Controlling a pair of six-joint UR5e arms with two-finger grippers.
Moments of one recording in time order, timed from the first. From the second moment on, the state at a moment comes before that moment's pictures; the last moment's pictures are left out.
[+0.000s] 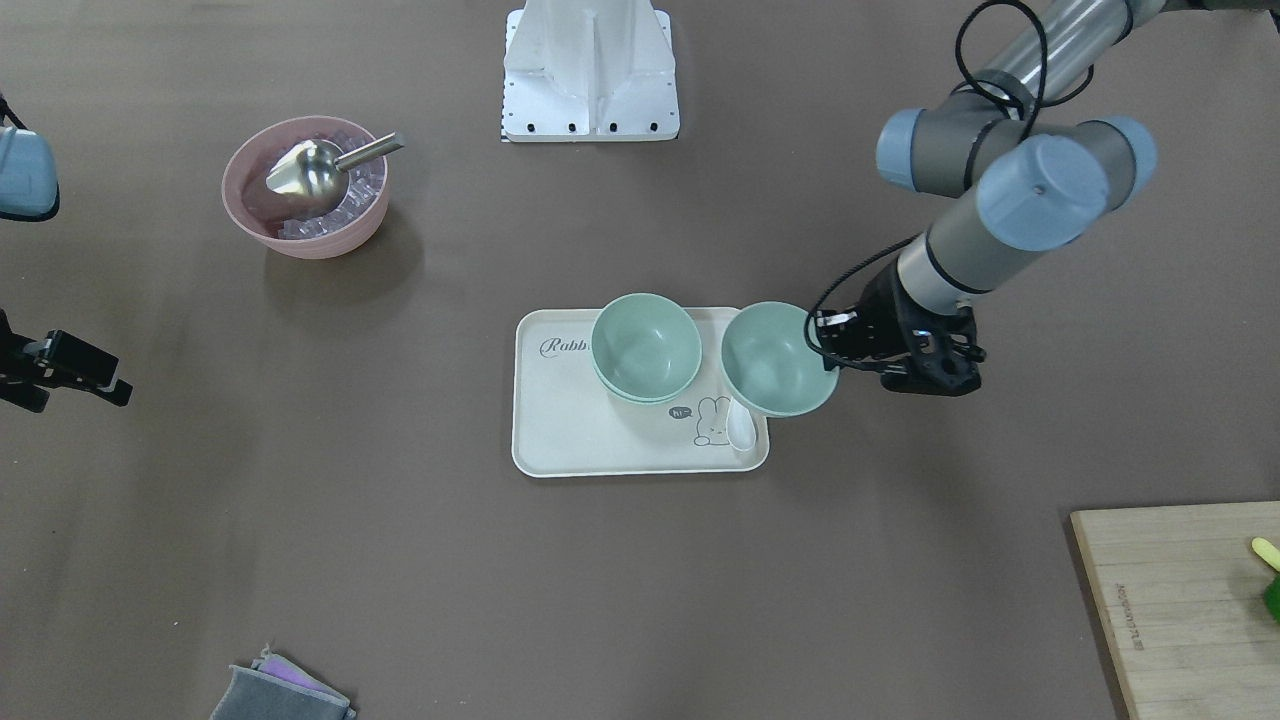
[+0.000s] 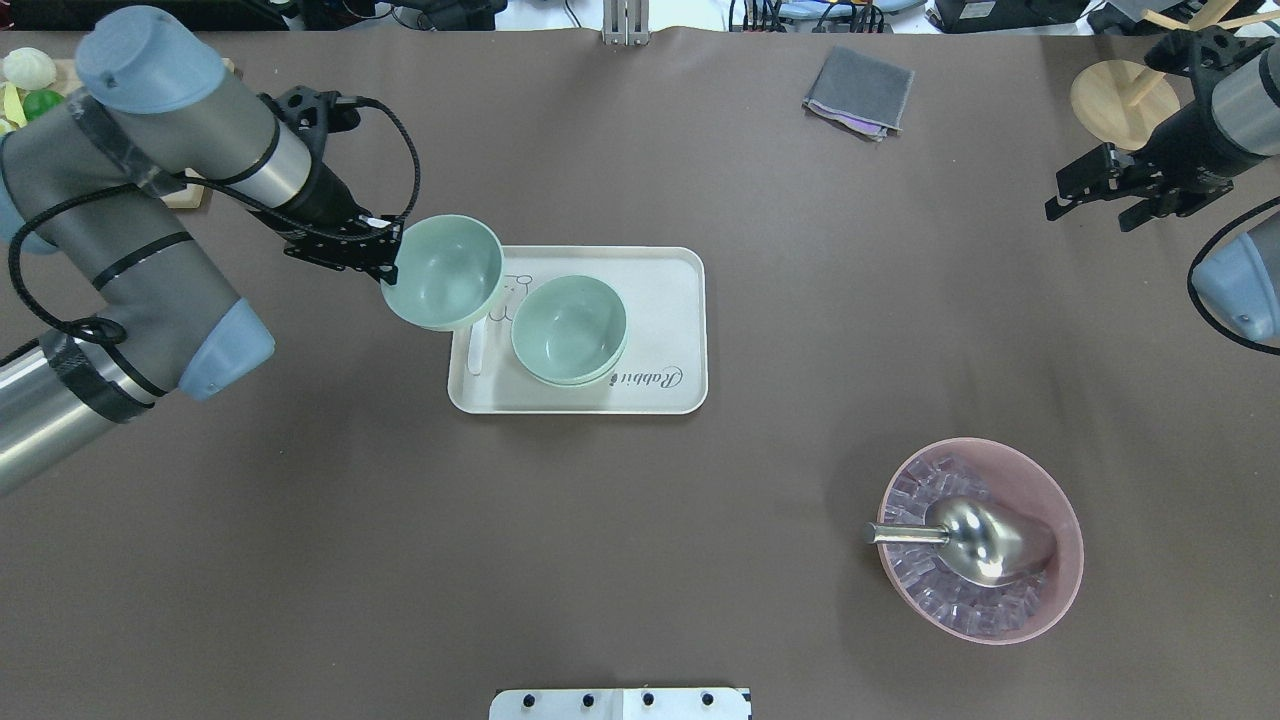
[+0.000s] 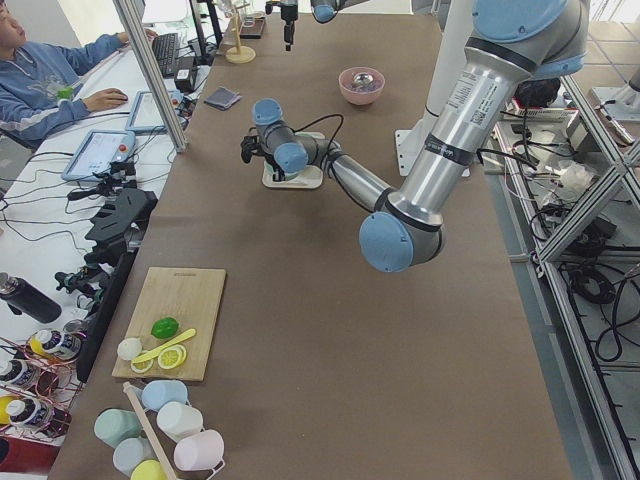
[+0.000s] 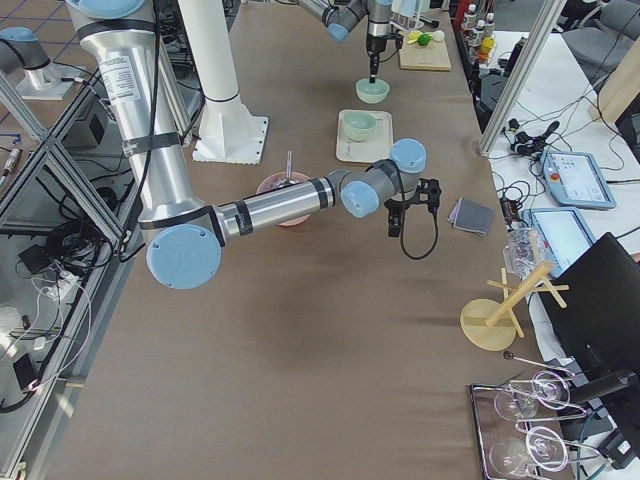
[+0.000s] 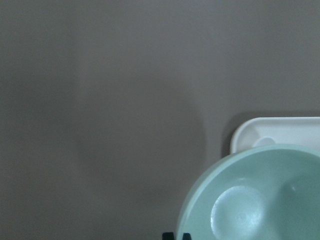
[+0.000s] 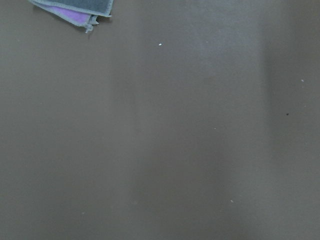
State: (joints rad) left arm -0.85 -2.09 -1.60 -1.86 -2.27 -1.02; right arm 1.18 -1.34 1.62 -1.27 2.39 0.71
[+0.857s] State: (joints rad) left arm -0.74 -2.21 -1.57 -1.87 -2.26 -1.09; right arm 1.21 -1.40 1.61 -1.27 2.39 0.62
